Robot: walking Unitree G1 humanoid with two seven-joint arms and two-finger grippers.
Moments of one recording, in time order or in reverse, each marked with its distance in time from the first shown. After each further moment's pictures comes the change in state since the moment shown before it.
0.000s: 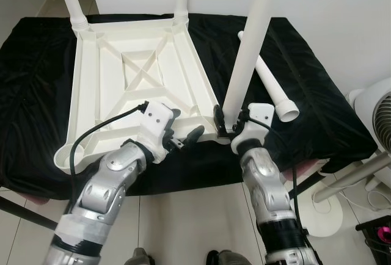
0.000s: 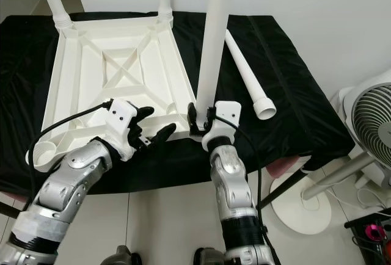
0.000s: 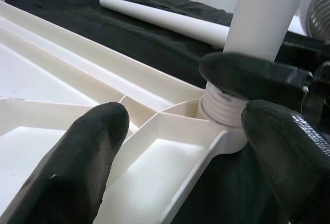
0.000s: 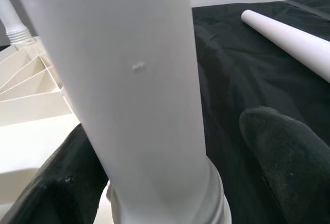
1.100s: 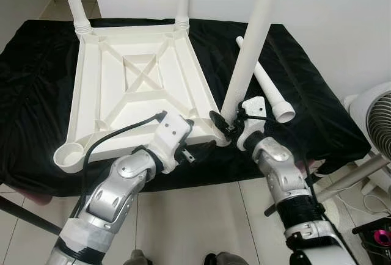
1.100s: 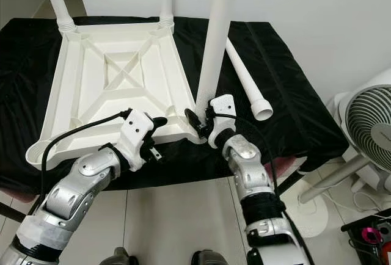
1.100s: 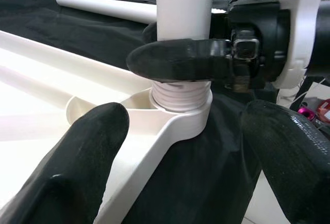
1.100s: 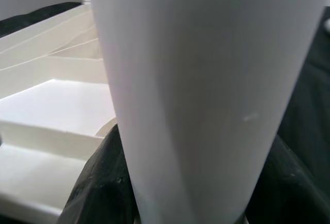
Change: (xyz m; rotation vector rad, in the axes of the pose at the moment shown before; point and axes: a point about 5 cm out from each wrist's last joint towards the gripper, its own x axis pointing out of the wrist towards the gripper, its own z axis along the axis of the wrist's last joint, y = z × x) left arm 0.003 -0.020 -0.007 0.093 0.083 -0.087; right arm 0.027 -0.008 -0.004 -0.113 0.106 0.277
